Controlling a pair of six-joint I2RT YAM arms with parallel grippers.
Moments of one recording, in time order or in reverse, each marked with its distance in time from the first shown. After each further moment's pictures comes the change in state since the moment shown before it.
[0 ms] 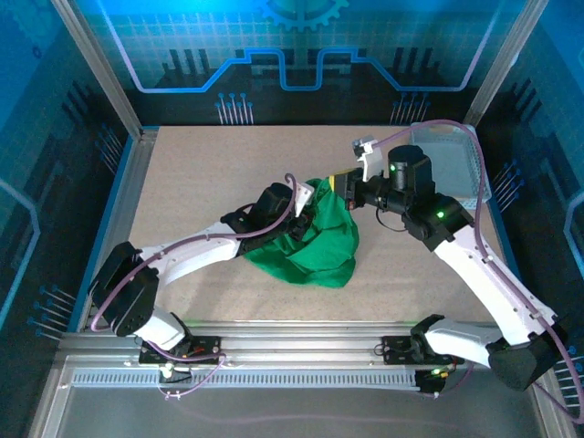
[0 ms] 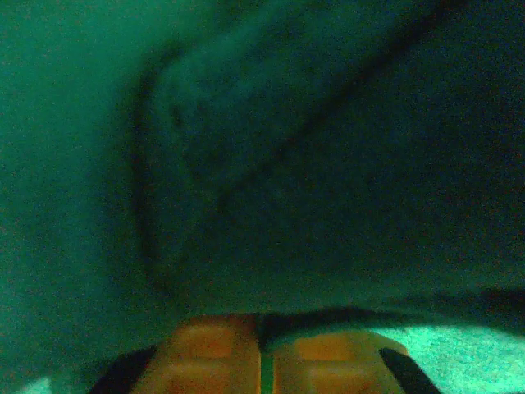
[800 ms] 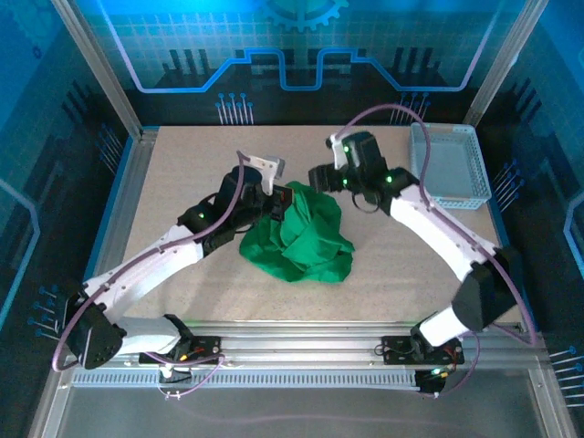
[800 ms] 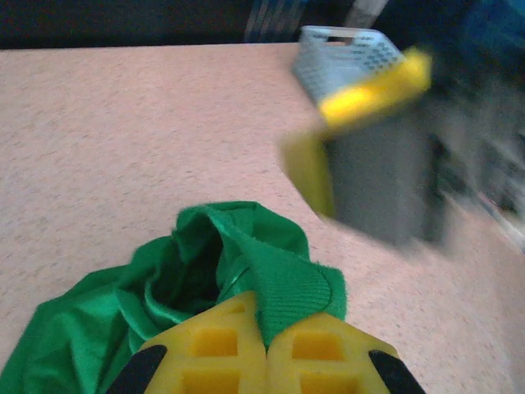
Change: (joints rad) left arm 0.094 -0.238 0.080 -0.166 -0.013 -0.220; right arm 0.052 0.330 0.080 -0.006 0.253 -0.085
